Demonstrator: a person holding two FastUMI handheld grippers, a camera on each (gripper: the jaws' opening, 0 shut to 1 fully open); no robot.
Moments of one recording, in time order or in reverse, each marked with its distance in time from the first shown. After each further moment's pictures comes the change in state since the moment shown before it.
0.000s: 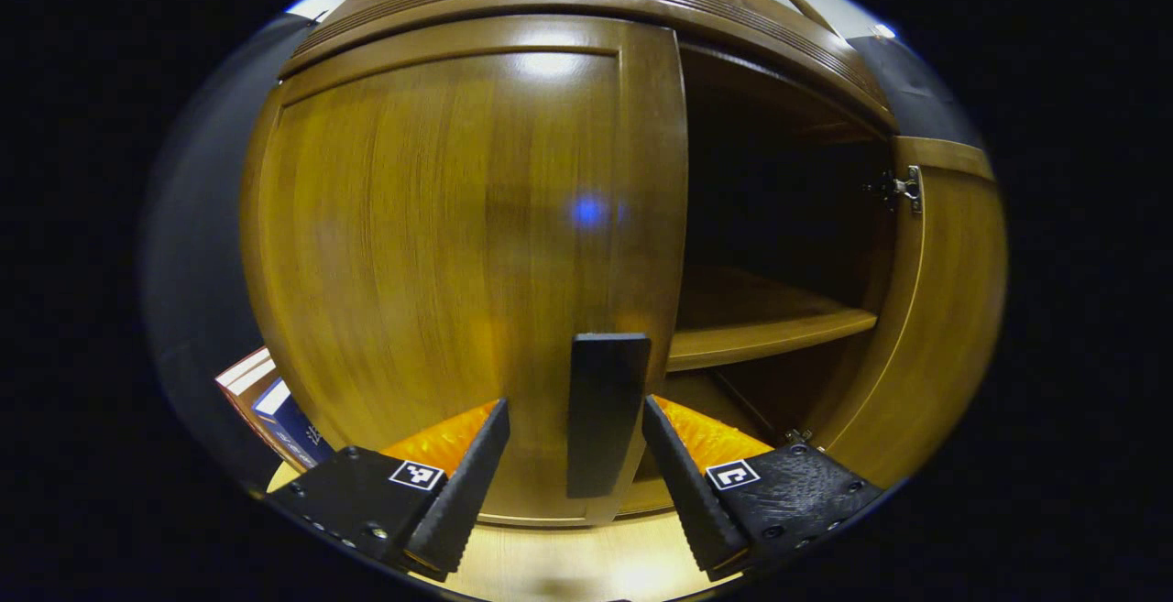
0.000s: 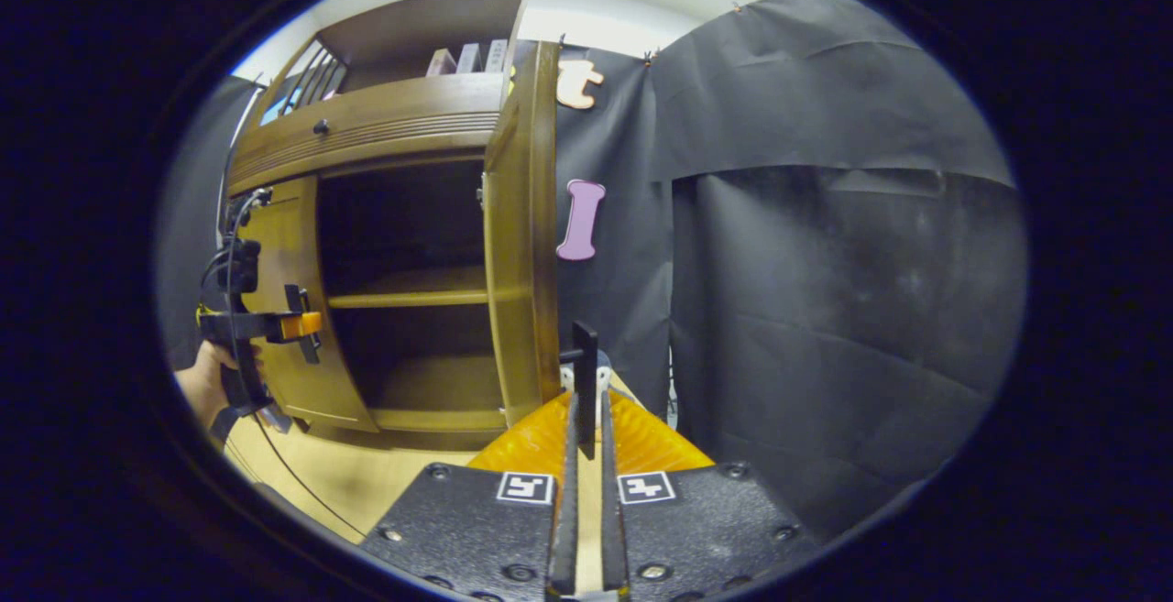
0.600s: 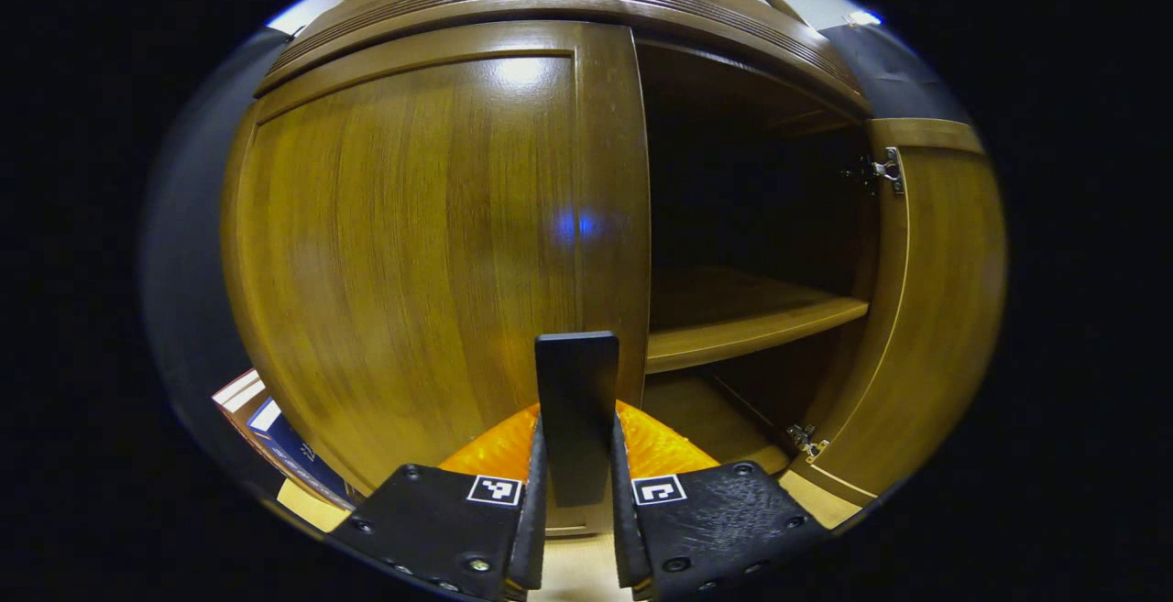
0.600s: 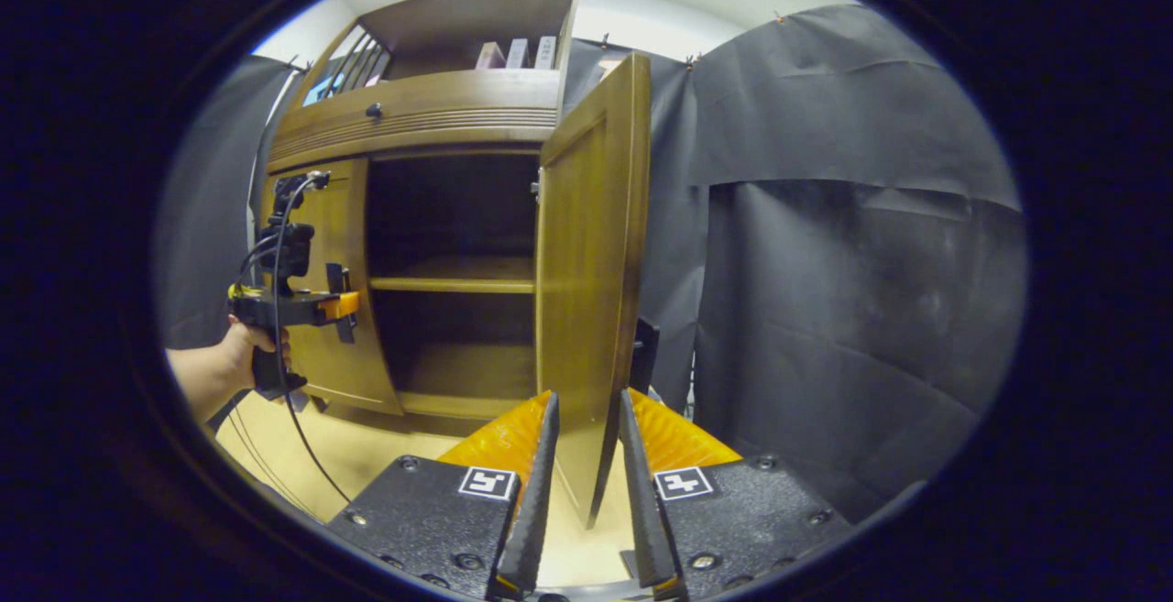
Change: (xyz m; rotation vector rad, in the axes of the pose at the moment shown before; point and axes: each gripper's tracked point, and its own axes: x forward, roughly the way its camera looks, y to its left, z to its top) left arm 0.003 -0.014 0.001 0.082 -0.034 -0.044; right arm -0.009 0.023 -0.016 -0.083 0.034 0.077
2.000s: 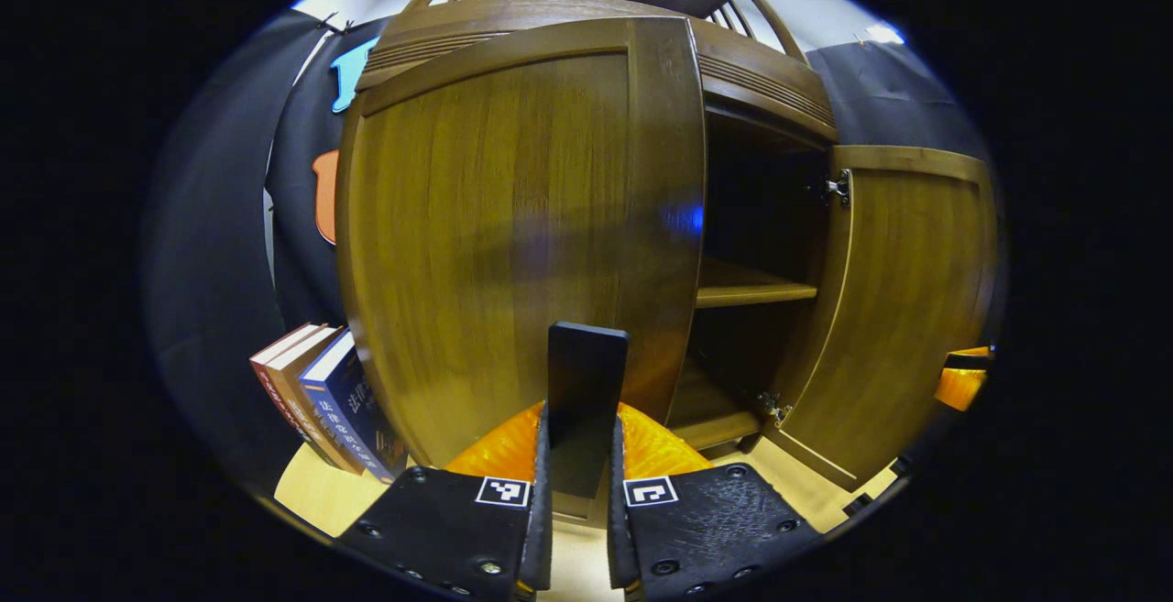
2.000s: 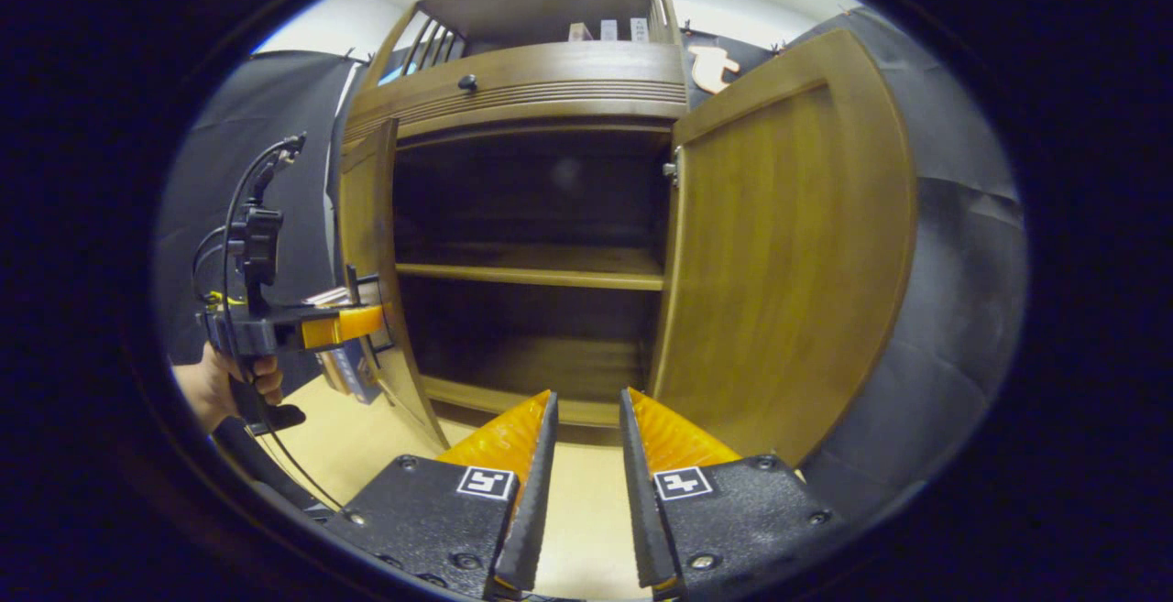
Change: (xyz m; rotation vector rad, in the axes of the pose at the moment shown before) left arm -0.114 0.020 -0.024 -0.066 0.039 0.002; right arm 0.041 0.118 -0.006 -0.031 0.032 0.330
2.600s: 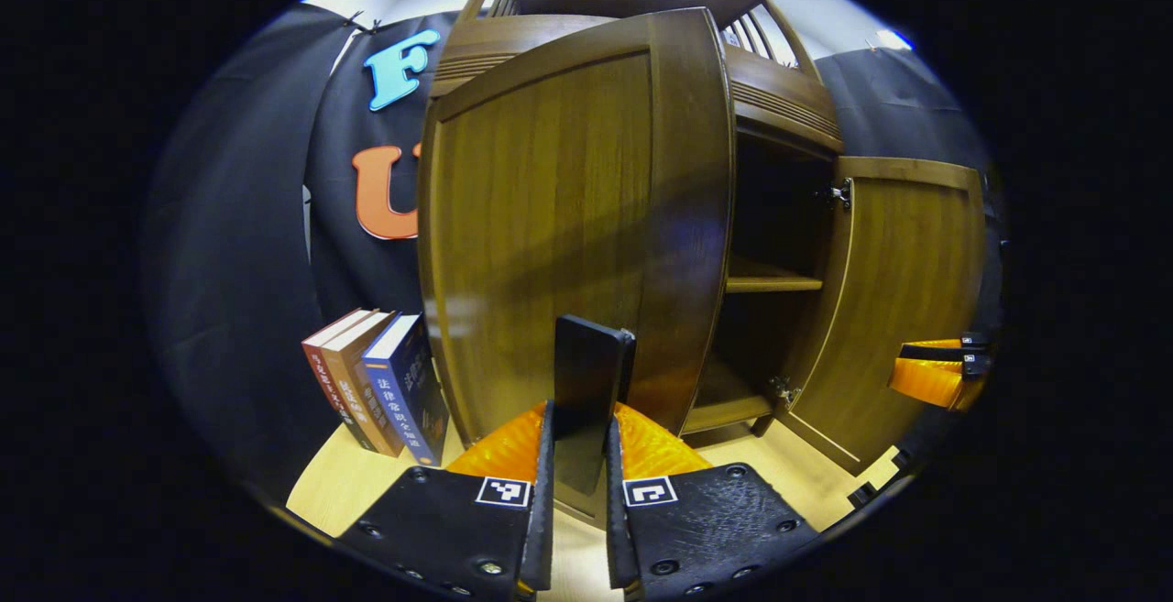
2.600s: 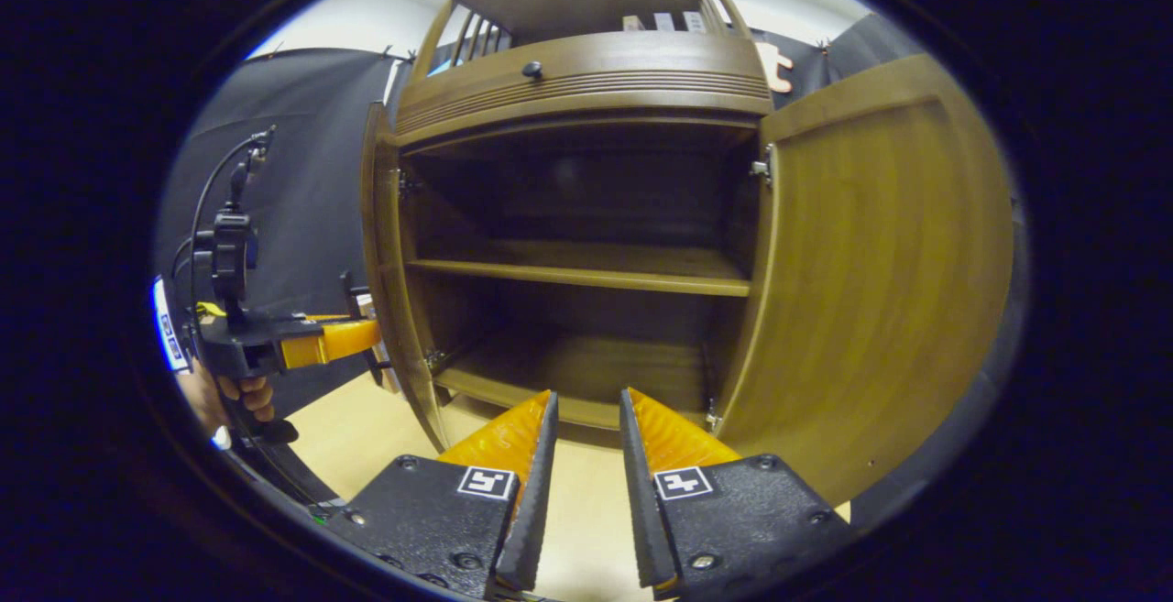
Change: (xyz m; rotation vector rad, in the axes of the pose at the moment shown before) left arm -0.059 0.042 -0.013 -0.022 0.007 0.077; right arm 0.025 0.062 0.007 -0.053 0.003 0.153
